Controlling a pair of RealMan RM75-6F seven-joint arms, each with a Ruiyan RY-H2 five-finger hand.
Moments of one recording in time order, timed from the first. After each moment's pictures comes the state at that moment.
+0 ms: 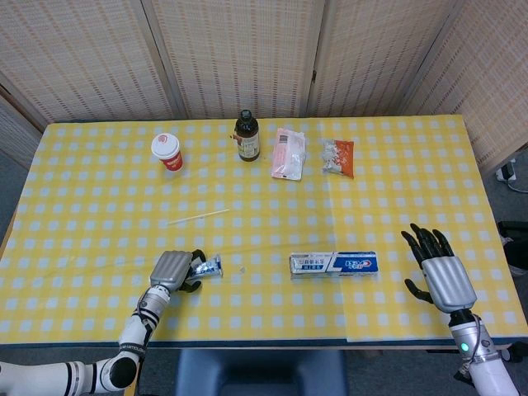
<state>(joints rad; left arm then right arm) -0.65 -1.61 -0.15 -1.61 0.84 1.01 0.55 0.20 -1.19 0.04 -1.65 -1.48 1.32 -0.16</state>
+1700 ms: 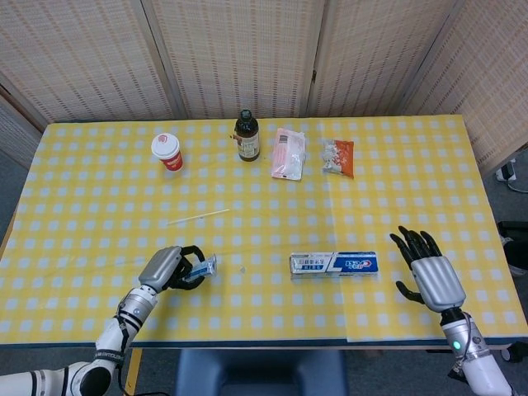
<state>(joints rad) -0.58 -1.42 -0.18 -1.79 1.03 0.96 0.03 0.24 -1.19 0.04 -1.65 -1.48 1.26 -0.15</state>
